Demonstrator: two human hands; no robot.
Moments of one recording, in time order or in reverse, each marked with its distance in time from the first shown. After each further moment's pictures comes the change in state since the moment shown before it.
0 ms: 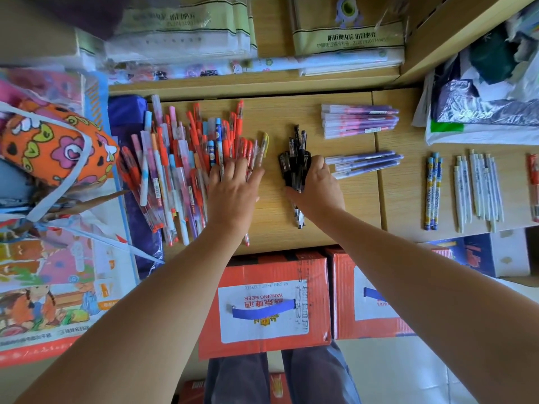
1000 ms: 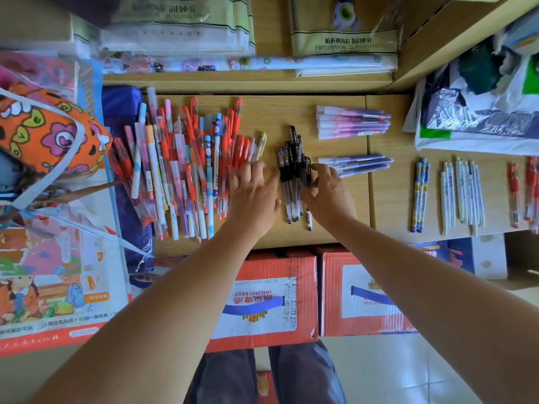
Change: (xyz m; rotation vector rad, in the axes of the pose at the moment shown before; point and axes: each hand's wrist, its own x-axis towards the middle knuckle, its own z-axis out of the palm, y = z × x) left_hand 0.002 0.045 -0.010 -0.170 -0.156 -0.025; right_hand -0.008 0.037 -0.005 0.009 0.046 -0.065
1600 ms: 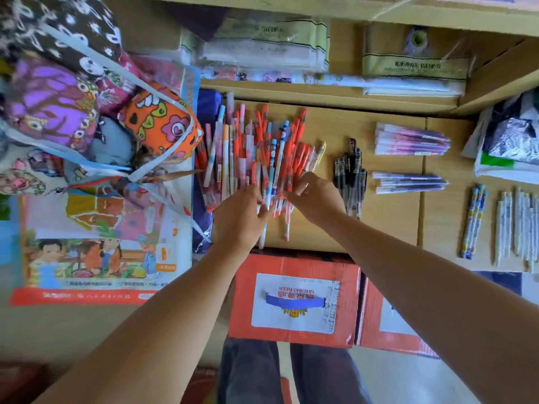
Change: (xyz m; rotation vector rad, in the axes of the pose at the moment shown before) left_hand -0.071 -0.087 -0.032 -0.299 0.068 -0.359; right_hand -0.004 -0.106 0.028 0.119 -0.208 -0.120
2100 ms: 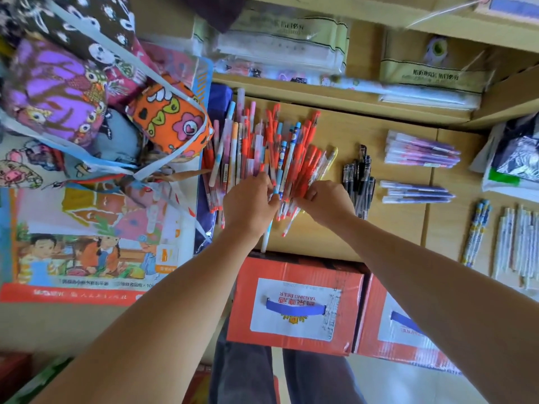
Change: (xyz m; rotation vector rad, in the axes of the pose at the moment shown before) left_hand 0.028 0.003 -0.001 -0.050 0.008 -0.054; right_hand 0.012 -0.002 -0.003 -0.119 -0.075 0.057
